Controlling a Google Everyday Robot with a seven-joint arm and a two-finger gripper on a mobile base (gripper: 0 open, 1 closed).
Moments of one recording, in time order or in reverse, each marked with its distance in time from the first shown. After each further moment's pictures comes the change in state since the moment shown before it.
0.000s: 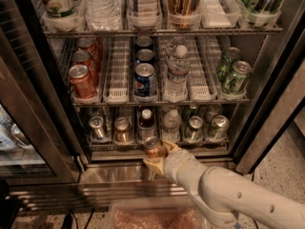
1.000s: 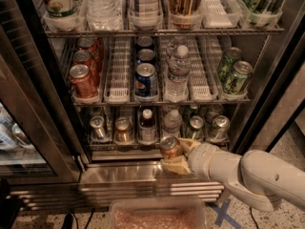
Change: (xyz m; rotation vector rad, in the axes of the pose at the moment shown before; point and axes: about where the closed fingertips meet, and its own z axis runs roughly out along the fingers) arm 0.006 -0.027 -0.047 -0.225 -0.021 -0.061
